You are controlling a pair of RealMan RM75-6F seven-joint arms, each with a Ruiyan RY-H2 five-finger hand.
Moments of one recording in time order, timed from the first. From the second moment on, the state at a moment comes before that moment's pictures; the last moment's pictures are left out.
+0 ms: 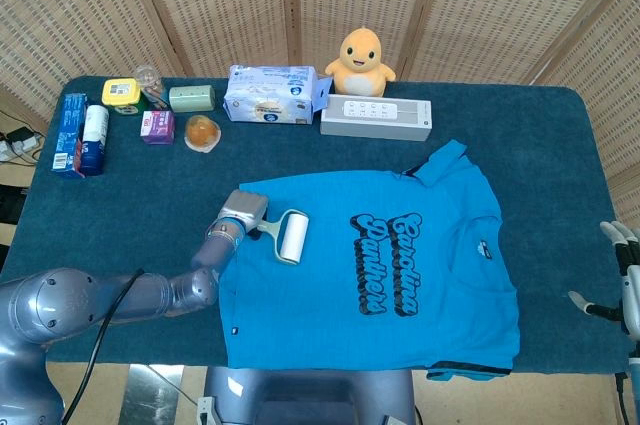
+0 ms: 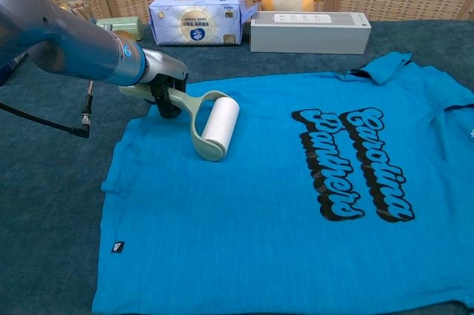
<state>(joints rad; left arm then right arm) -1.45 -1.60 0.10 -1.31 -0.05 0.65 0.62 0.06 -1.04 0.16 -1.66 -1.30 1.42 0.08</state>
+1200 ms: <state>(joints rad) -1.47 -1.74 -0.03 -1.23 -0.09 0.70 0.74 0.05 -1.02 0.16 -1.67 -1.31 1.43 0.14</state>
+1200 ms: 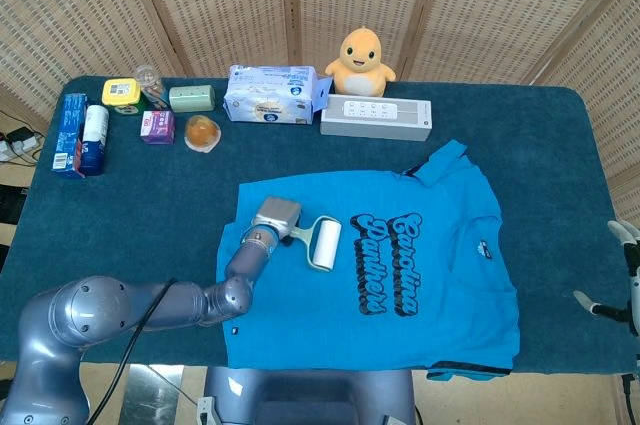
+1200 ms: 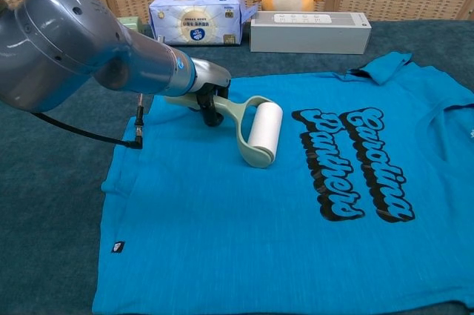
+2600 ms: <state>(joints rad) -1.53 -1.83 -0.17 -1.20 -0.15 0.75 0.89 0.04 -1.01 0.16 -1.68 -1.31 1.43 0.16</state>
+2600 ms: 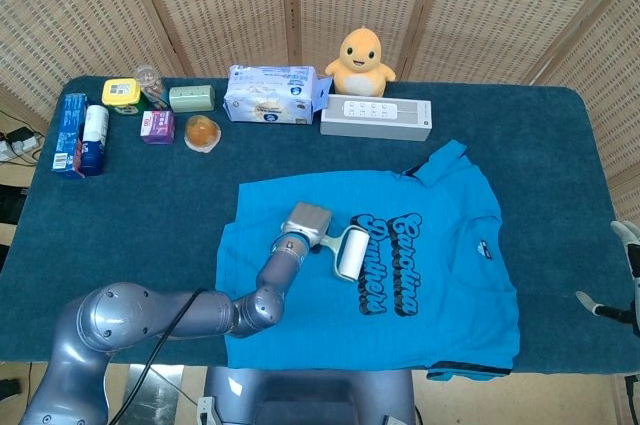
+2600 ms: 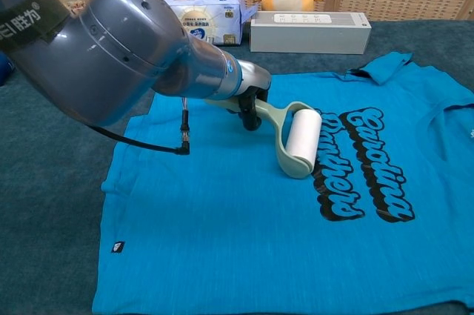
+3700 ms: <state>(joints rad) -1.57 -1.92 -0.27 -1.08 -0.21 0.73 1.02 0.04 -1.00 0.16 -1.67 -1.31 1.43 0.17</state>
